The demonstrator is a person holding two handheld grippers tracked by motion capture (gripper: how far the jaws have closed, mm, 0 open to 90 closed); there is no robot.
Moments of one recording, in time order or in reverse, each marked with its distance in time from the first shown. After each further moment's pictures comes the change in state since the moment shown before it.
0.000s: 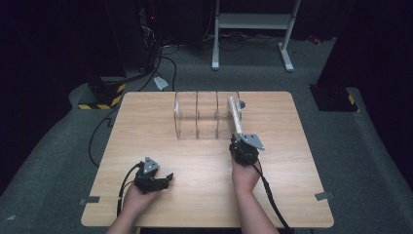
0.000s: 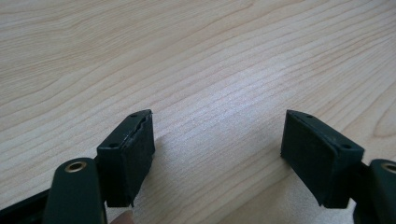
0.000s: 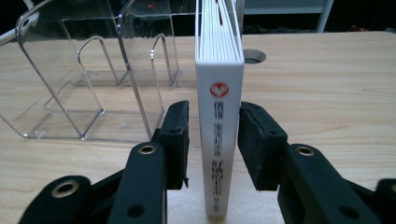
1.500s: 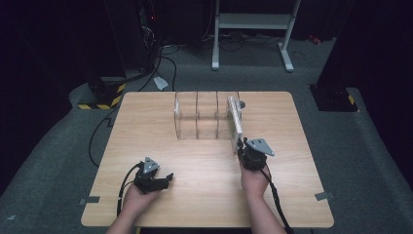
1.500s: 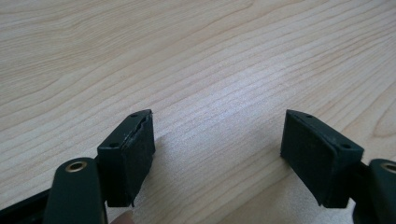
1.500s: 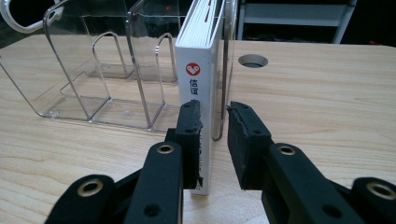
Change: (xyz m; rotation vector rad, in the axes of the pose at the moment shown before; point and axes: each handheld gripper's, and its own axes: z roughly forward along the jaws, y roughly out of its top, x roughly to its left) left arm 0.000 0.000 0.000 0.000 0.001 0.003; right arm -0.022 -0.006 -0.019 -0.027 0.071 -0.065
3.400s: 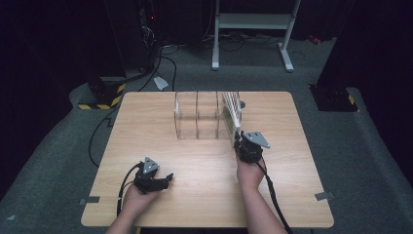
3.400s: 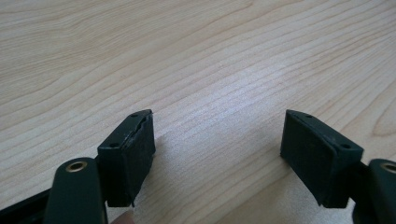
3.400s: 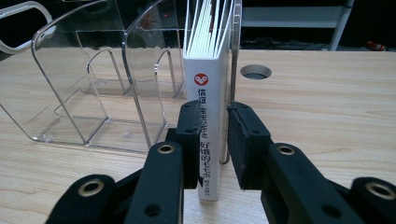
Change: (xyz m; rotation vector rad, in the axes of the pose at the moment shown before) left arm 0.000 0.000 0.000 0.000 -0.002 -0.006; right arm 0.006 0.013 0.021 -0.016 -0.010 0.031
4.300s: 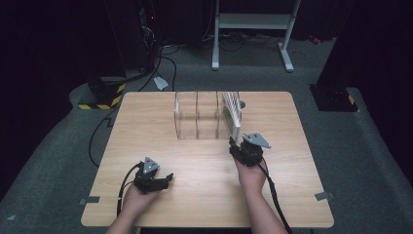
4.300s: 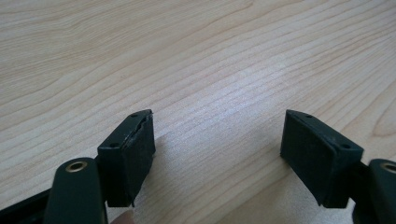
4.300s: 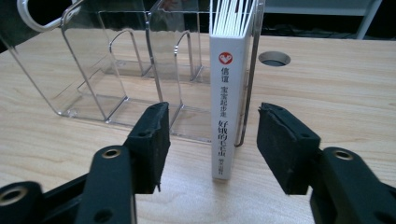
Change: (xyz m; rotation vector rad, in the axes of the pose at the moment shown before) left arm 0.000 0.000 0.000 -0.001 -0.002 -0.004; right arm -0.001 -0.001 -0.009 0.064 0.075 -0.037
